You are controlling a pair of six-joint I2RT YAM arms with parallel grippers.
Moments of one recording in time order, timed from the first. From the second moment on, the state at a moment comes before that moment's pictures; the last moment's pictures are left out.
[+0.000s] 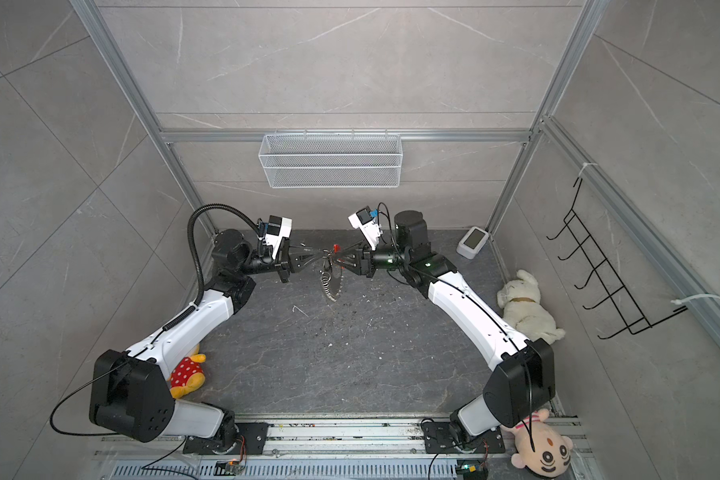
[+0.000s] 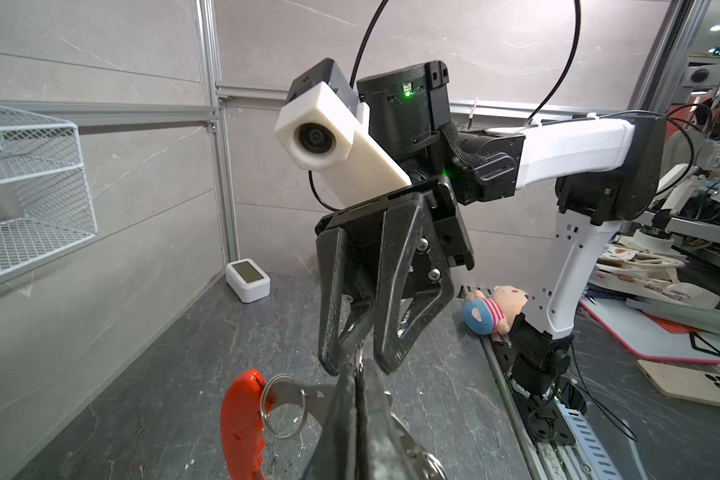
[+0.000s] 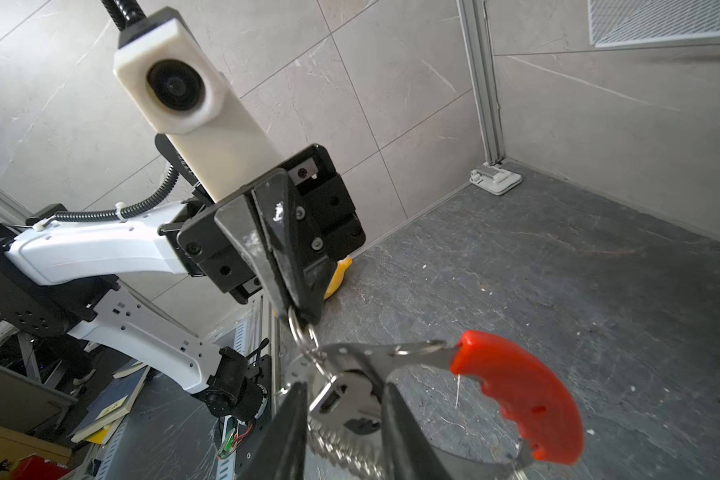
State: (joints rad) left arm -0.33 1.43 1.10 0.54 1.17 -0.21; right arm 0.47 1.52 1.41 -0.17 -0.93 0.22
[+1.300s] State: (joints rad) left arm -0.33 1.48 1.10 0.69 1.19 -0.35; right arm 0.47 1.54 1.41 -0.07 -0.99 0.30
